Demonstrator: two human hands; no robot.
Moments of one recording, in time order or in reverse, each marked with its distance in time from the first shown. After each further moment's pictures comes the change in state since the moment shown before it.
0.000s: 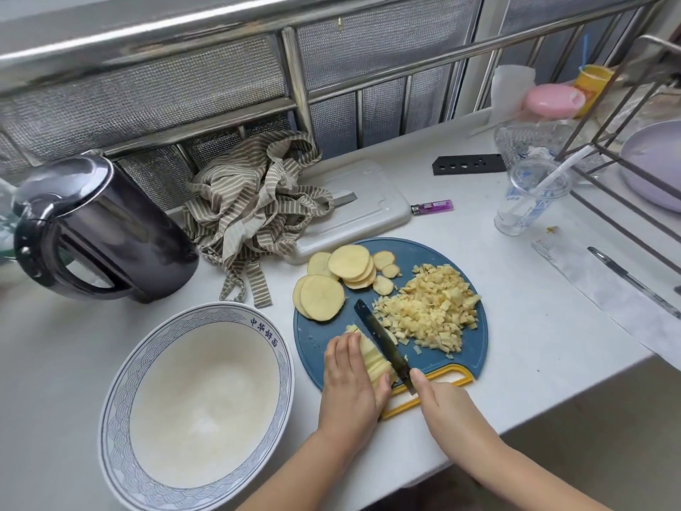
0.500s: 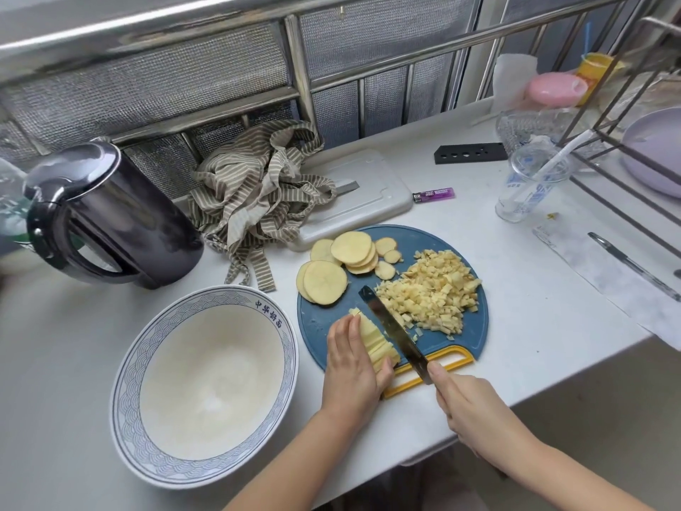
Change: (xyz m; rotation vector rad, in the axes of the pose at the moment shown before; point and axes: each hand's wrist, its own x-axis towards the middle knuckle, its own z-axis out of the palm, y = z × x) left_hand -0.002 0.001 -0.003 -0.118 0.033 -0.033; right_hand -0.028 0.016 -0.011 0.192 -0.008 -0.056
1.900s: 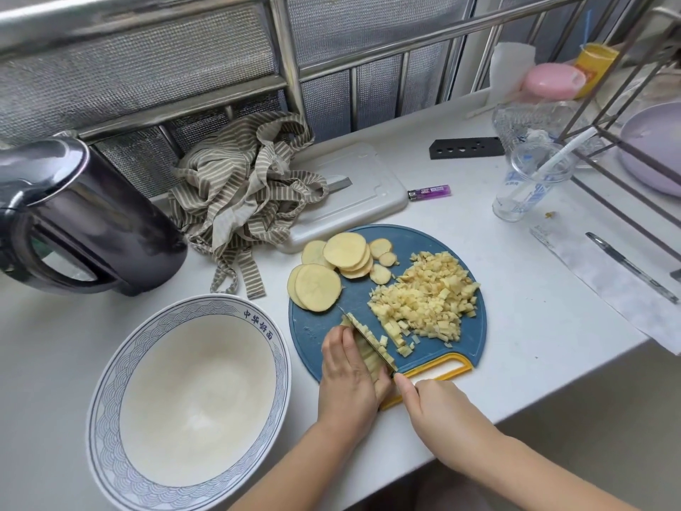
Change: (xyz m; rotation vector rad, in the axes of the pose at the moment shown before) left_hand 0.003 0.000 0.005 0.022 -0.004 -0.024; right_hand 0.020 -0.028 0.021 -0.380 -0.056 0.084
